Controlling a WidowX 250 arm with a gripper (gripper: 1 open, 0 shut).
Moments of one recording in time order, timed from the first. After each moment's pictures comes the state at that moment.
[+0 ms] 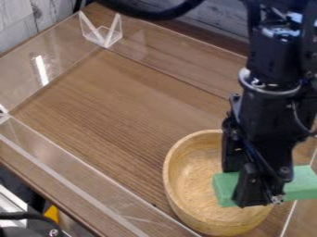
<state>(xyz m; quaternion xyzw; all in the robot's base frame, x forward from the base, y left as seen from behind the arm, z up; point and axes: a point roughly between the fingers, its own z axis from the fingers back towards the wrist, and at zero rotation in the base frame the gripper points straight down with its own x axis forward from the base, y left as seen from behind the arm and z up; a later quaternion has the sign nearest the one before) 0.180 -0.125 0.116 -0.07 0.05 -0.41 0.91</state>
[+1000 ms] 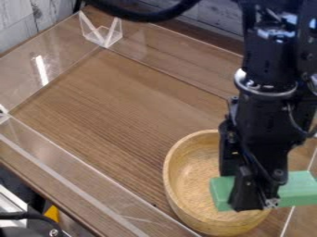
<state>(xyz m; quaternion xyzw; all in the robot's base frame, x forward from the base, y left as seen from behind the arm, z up) 0.173 -0.123 0.117 -0.08 0.05 -0.41 0.90</state>
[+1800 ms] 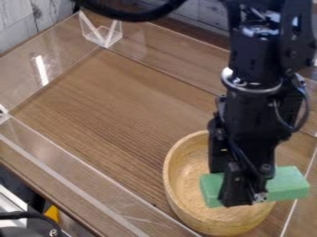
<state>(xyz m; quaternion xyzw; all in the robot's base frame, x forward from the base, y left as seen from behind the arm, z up) 0.174 -0.114 0.116 -0.08 0.05 -0.40 0.91</state>
